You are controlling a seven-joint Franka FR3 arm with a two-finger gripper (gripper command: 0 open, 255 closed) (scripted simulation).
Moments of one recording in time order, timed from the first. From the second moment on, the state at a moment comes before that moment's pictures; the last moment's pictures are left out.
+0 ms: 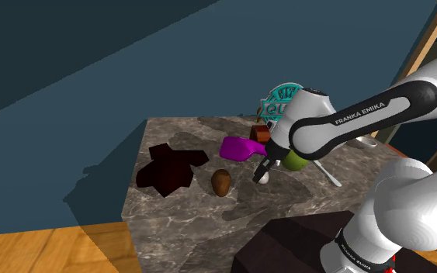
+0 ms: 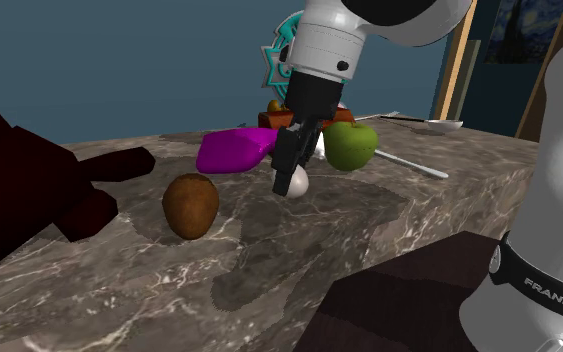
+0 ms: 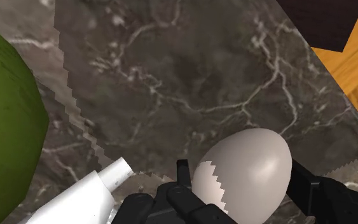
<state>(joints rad) 0.15 -0.61 -0.07 -3.02 0.19 2.61 -0.26</state>
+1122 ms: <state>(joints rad) 0.12 -0.74 -0.05 -2.95 0.16 2.41 -0.22</state>
